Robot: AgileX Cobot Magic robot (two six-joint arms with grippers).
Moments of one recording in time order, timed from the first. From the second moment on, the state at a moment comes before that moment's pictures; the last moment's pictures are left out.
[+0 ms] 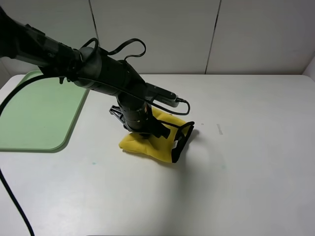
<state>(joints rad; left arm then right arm) -0.74 2.16 -1.28 0.34 0.40 -0.49 0.25 -0.01 -0.50 0.11 1.03 -0.10</state>
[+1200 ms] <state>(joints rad) -0.38 1.98 -1.28 0.47 0.65 -0.30 0.25 -0.01 -0.50 0.11 1.03 -0.10</state>
